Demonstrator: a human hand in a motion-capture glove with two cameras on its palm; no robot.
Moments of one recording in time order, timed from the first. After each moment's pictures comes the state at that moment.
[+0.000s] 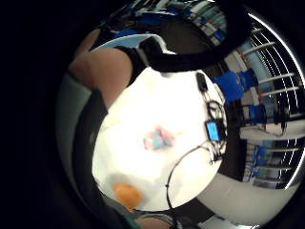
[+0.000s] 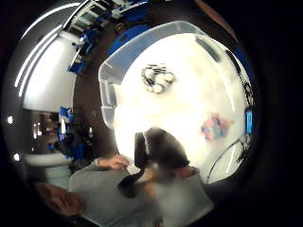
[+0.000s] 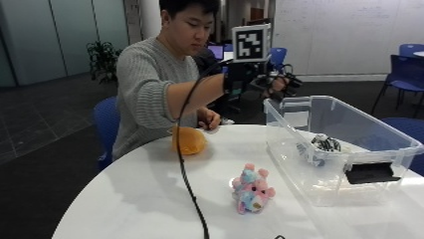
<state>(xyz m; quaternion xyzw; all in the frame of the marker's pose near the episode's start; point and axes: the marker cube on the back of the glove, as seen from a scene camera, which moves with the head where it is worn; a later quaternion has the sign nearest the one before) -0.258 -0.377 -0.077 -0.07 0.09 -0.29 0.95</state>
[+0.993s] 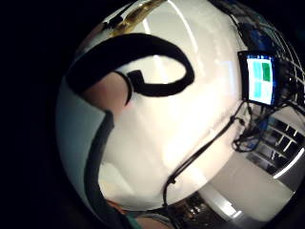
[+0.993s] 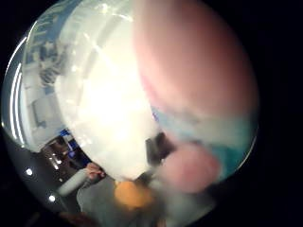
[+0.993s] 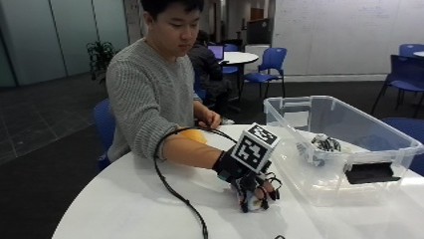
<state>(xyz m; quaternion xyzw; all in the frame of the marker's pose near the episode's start) -0.111 -0.391 0.137 -0.23 0.20 -0.08 0.95</state>
